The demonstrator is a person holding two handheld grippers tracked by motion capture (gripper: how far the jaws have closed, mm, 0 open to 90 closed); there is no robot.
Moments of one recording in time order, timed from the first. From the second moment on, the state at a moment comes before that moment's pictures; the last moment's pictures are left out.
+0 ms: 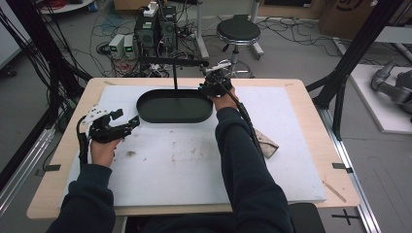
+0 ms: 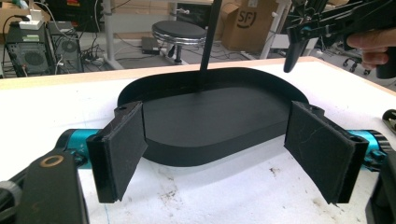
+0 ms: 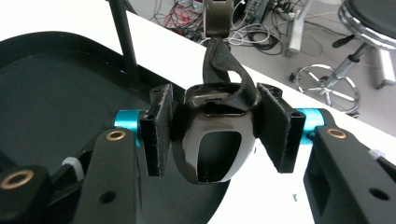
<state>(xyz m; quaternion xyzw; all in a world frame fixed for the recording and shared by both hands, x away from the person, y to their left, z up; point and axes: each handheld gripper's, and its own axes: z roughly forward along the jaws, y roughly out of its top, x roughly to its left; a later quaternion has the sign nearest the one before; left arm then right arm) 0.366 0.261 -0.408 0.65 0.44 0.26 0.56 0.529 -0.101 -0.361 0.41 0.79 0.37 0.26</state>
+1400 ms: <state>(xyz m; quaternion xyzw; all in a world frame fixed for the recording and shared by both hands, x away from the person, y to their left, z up) 0.364 0.259 -0.403 0.65 0.43 0.27 0.57 0.374 -0.309 -0.381 0.39 0.79 0.40 0.24</state>
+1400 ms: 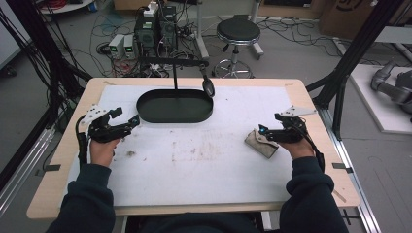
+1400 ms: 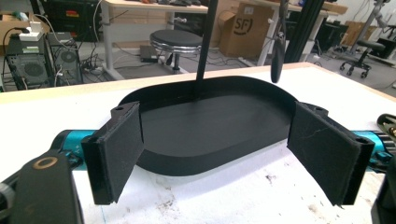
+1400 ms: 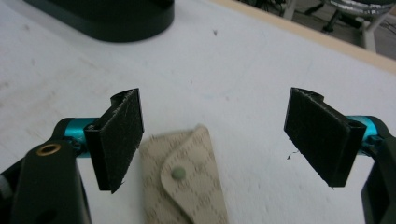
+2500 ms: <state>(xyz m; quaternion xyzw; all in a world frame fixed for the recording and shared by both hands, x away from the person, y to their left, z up) 0.365 0.258 -0.404 0.65 0.42 0.27 0.58 0.363 -0.316 -0.421 0.38 0.82 0.37 0.21</state>
